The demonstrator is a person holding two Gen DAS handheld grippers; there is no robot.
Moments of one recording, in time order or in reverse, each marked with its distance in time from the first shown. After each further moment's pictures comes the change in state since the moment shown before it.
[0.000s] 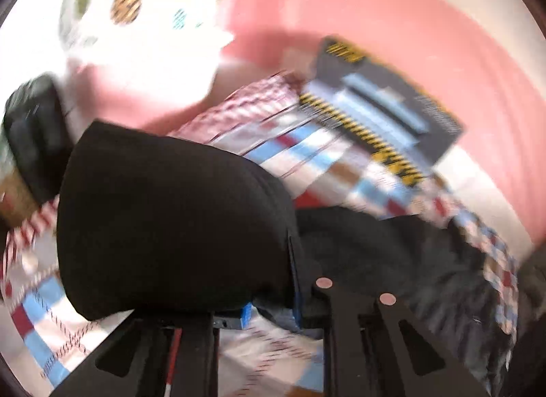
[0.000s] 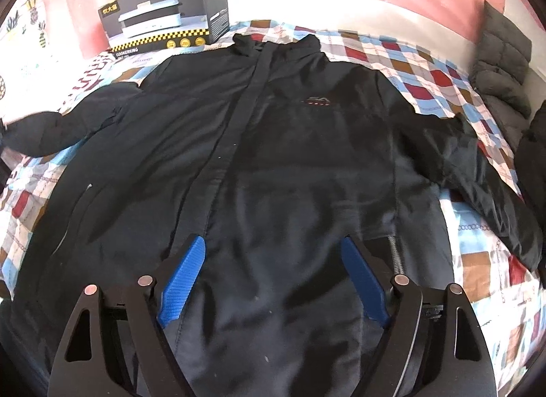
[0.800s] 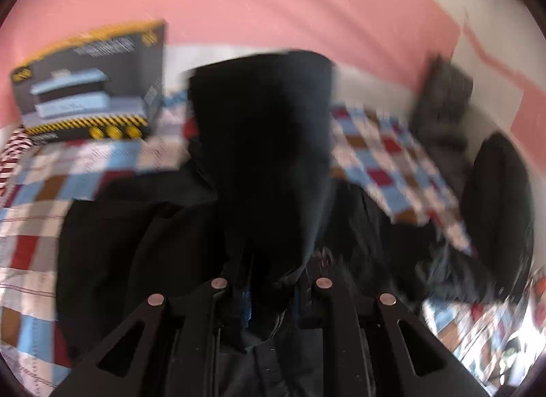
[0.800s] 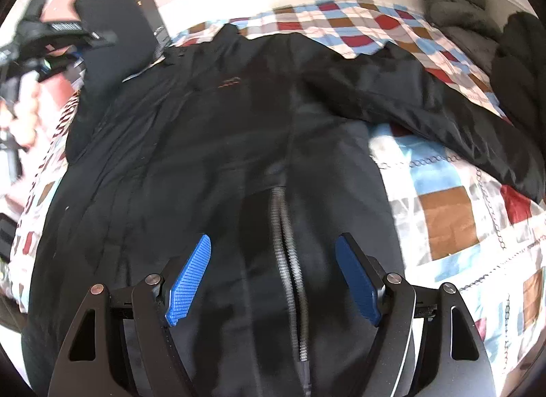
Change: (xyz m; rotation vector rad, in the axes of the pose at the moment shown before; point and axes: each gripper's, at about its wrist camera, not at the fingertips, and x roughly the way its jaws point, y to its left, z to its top) left arm 0.036 -0.371 -0.112 0.587 0.235 -0.457; right arm -0.003 -0.113 -0.036 0.241 0.039 0.042
